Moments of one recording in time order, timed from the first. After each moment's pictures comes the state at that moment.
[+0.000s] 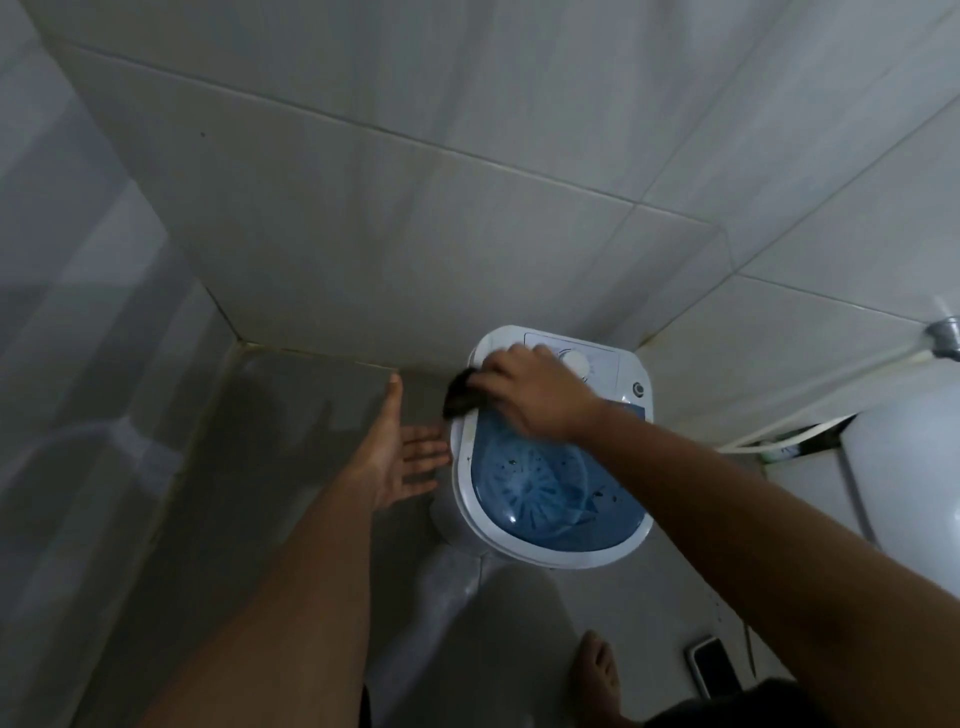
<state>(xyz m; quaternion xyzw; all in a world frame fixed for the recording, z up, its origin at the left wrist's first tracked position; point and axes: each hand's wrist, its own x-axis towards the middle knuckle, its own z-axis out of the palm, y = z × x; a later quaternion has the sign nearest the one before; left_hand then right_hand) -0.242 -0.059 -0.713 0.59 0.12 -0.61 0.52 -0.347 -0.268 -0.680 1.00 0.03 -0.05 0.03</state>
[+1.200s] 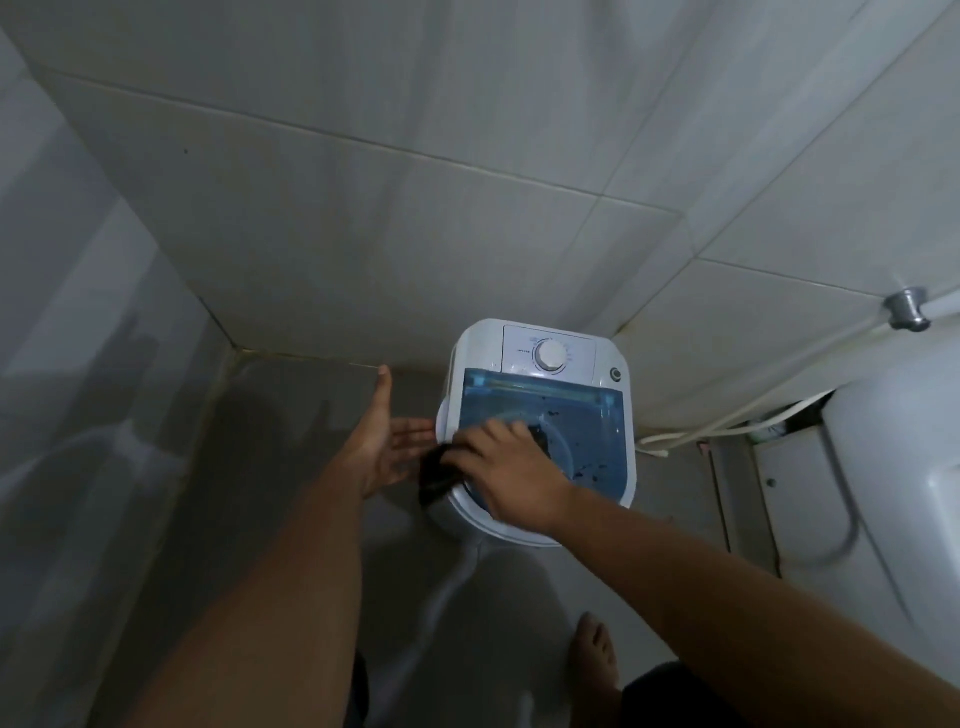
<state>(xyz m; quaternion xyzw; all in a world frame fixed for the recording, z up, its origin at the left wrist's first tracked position) -0.248 -0.062 -0.696 0.62 0.10 -0.61 0.49 -0.417 -0.178 -0.690 1.00 0.00 -0.03 -0.08</state>
